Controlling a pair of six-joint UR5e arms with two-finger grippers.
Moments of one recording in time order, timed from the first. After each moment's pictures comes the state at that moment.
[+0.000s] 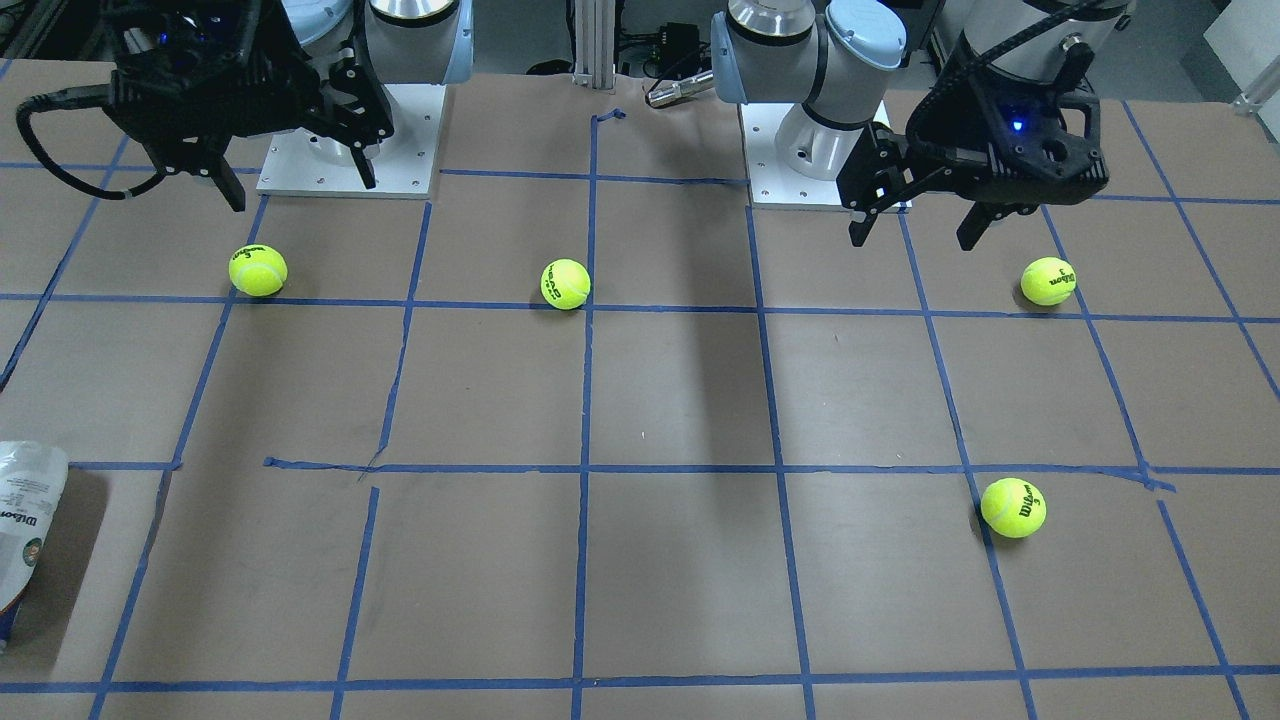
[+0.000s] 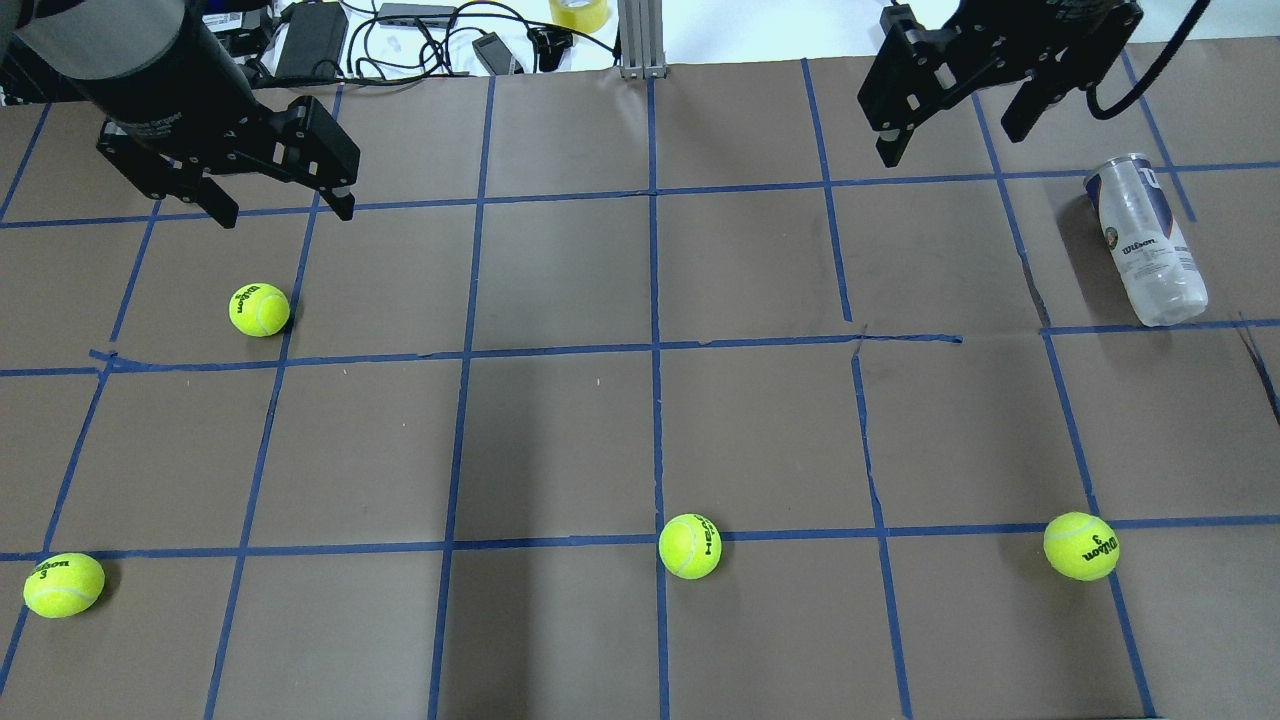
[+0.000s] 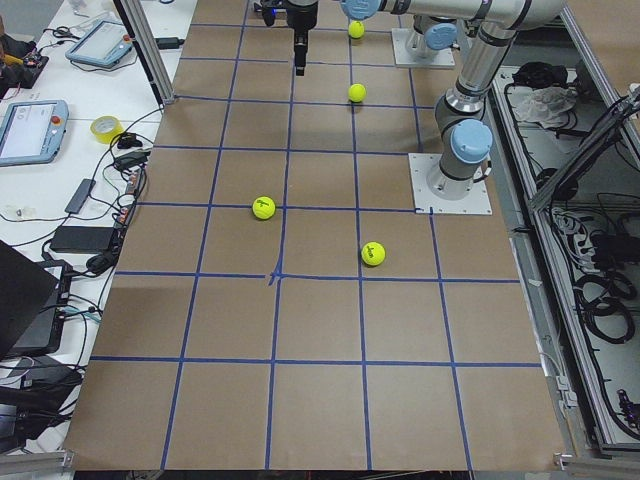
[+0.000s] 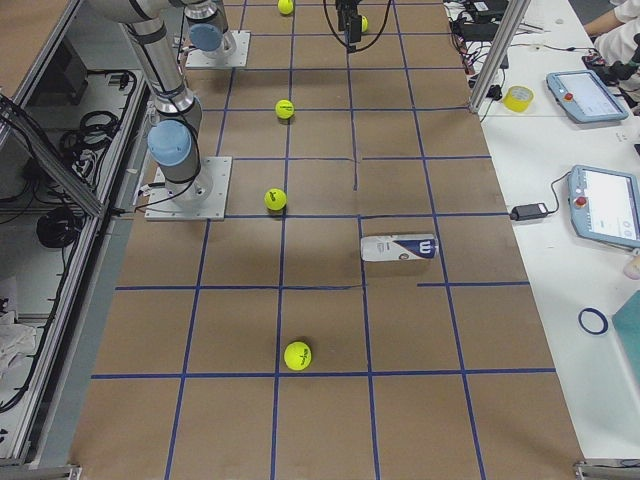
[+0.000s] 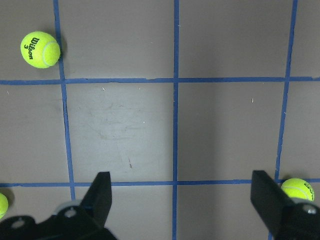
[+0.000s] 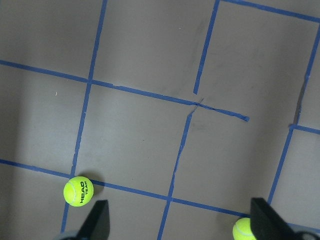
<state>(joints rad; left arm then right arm) -1.51 -1.55 -1.50 -1.62 1.55 0.04 1.59 -1.55 1.33 -1.39 -1.53 -0.16</state>
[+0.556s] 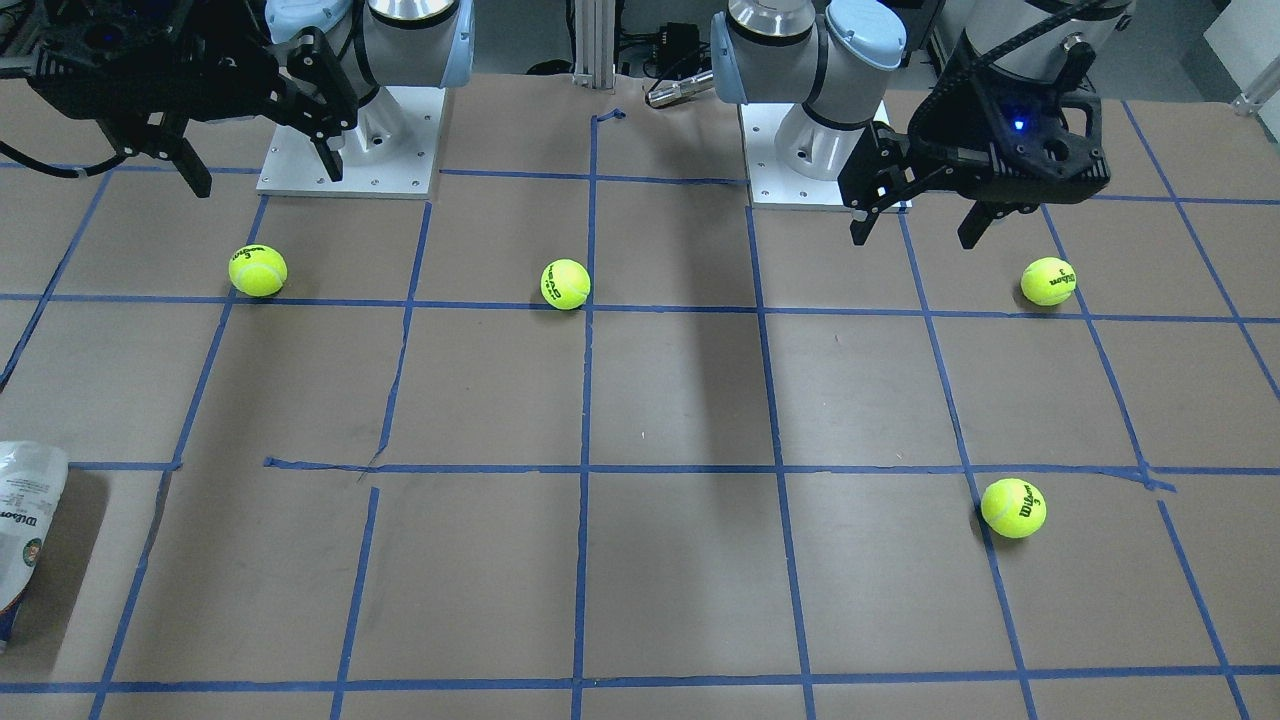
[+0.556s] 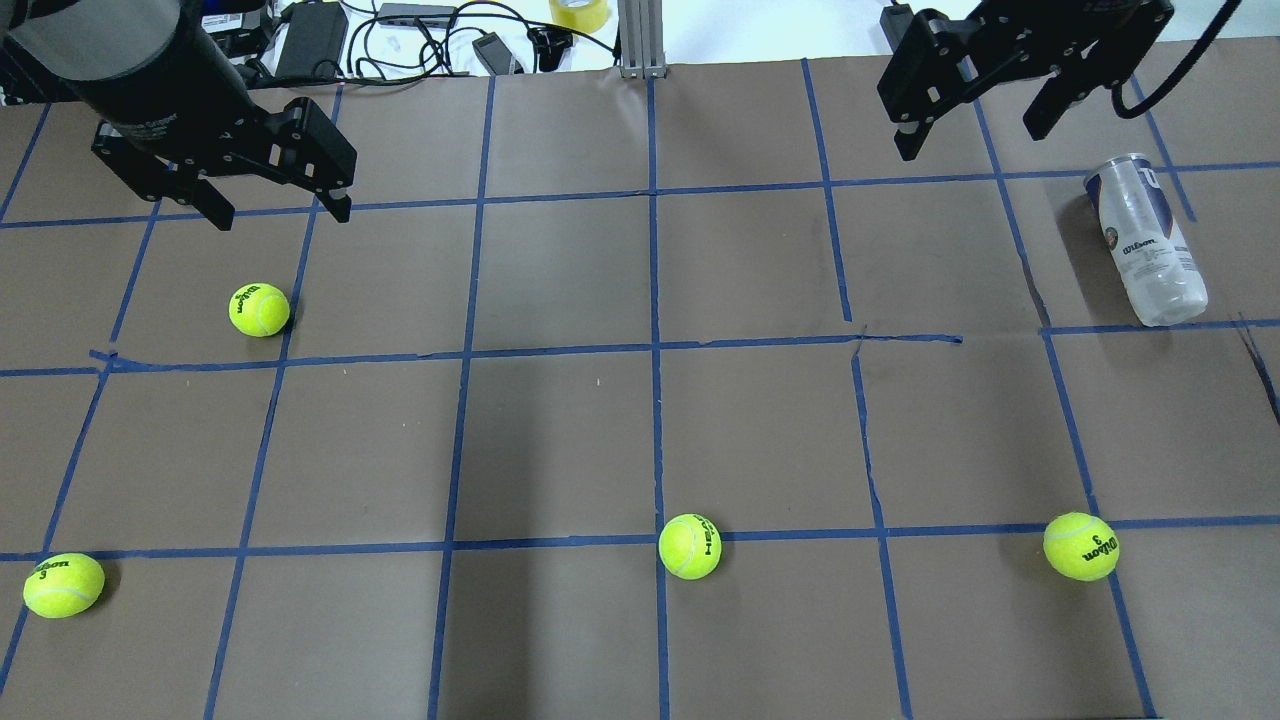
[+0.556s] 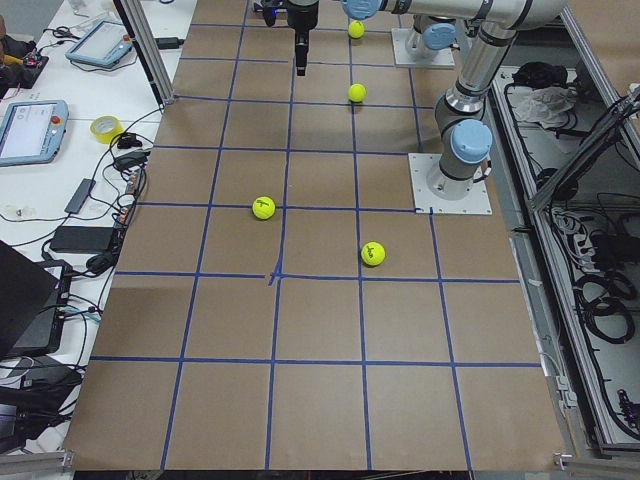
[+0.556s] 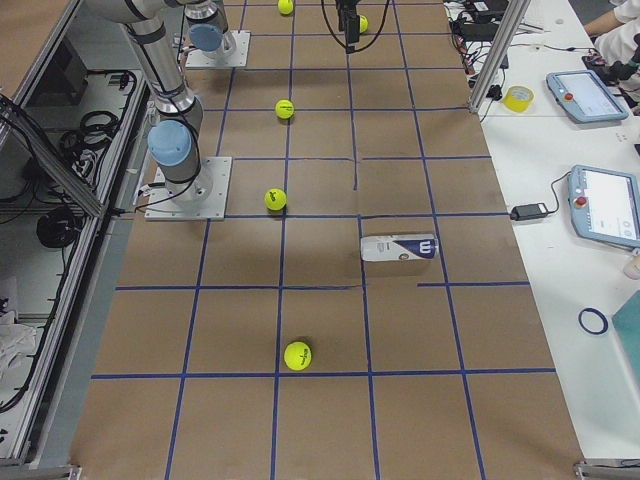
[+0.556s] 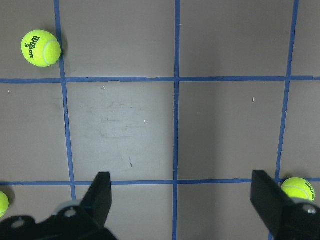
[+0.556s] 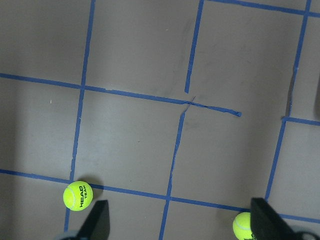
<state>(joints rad) -1.51 -1.54 -1.50 -1.63 1.55 0.04 1.57 -1.56 1.33 -1.39 -1.53 -0.15</state>
